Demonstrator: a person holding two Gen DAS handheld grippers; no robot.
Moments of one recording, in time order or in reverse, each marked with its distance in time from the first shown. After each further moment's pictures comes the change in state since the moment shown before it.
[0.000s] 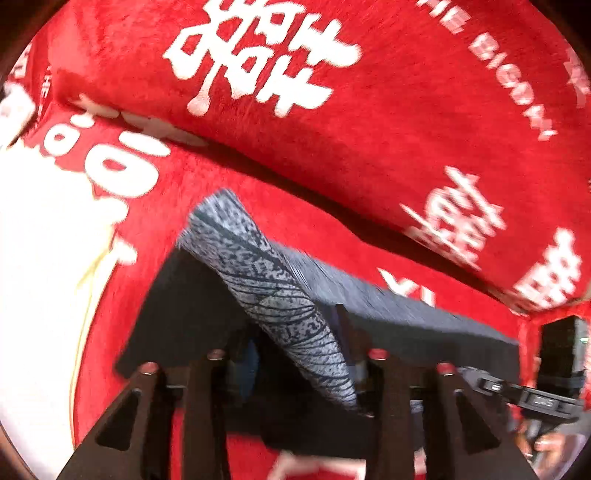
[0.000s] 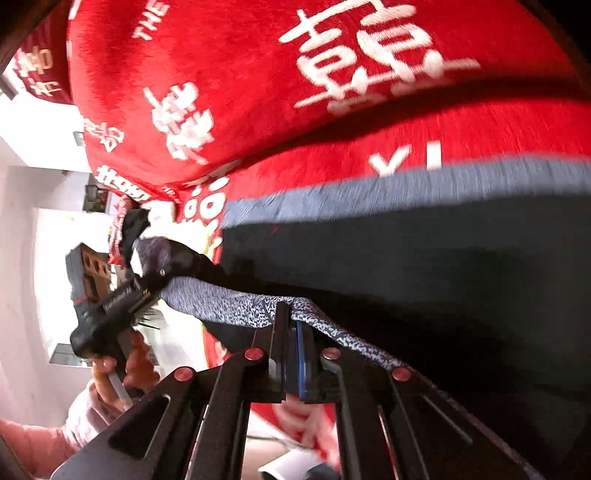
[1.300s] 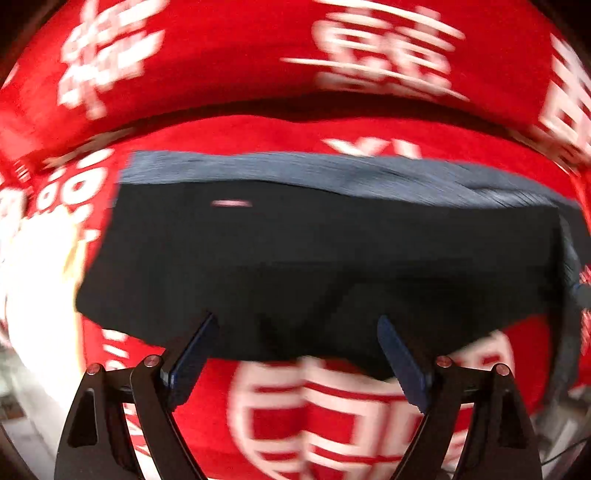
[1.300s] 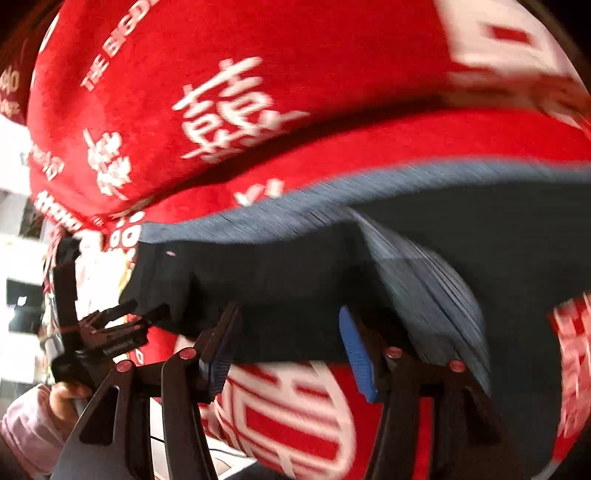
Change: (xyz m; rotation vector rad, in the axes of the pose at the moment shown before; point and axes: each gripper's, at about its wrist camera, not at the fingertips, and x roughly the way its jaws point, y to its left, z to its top) left arm 0.020 -0.145 -0.111 0.404 0.252 0.227; right arm -0.112 -0.068 -0.060 0.092 -0.153 -0.323
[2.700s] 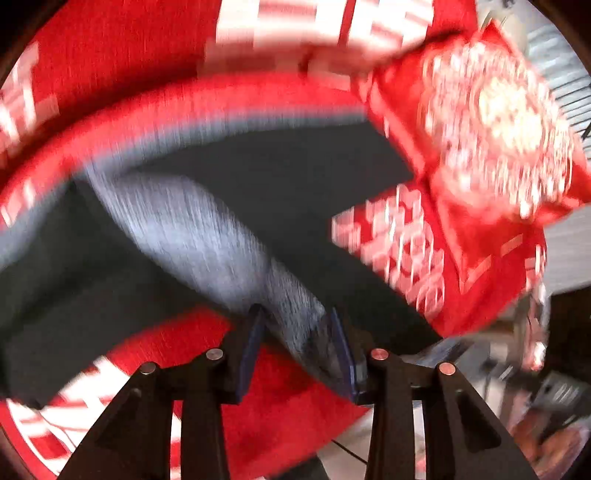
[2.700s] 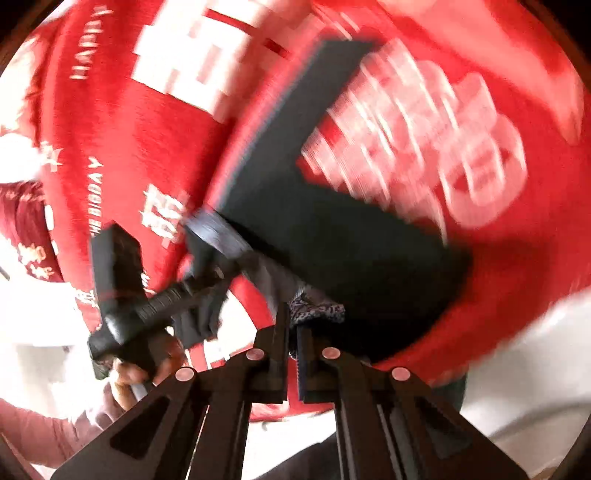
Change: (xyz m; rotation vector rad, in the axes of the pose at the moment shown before) left arm -0.028 -0.284 0.004 0.313 -0.007 -0.467; right arm -0.134 -0.211 -0.139 0.494 -0.232 0.234
